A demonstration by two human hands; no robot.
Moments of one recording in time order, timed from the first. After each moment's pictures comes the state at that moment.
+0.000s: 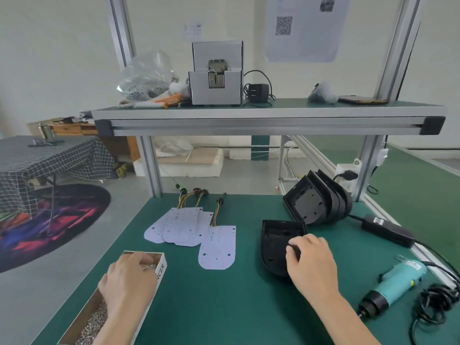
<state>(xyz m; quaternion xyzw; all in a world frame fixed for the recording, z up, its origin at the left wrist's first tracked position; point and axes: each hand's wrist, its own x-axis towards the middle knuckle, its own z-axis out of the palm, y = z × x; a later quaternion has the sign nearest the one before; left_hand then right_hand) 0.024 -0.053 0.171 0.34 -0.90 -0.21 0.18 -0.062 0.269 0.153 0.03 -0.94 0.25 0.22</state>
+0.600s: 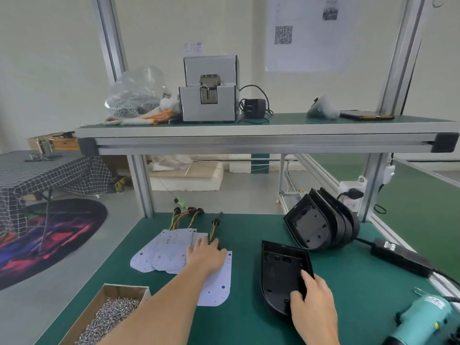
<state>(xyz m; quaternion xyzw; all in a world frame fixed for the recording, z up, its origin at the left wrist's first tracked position) -0.189 0.015 0.130 0.11 -0.98 -0.11 -0.09 -0.088 0.267 0.121 -0.11 -0.92 0.37 0.05</state>
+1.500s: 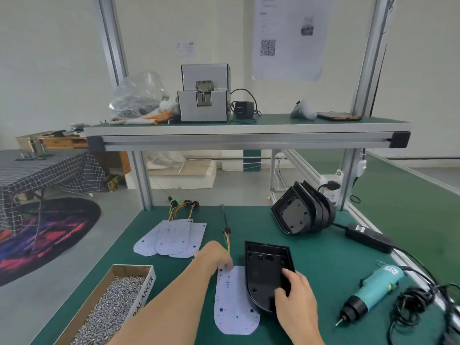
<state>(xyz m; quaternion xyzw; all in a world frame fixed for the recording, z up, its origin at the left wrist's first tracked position) -0.125 0.071 0.166 0.19 -0.93 -0.28 -0.16 -0.027 0.265 0.121 -0.08 -0.89 0.44 0.07</state>
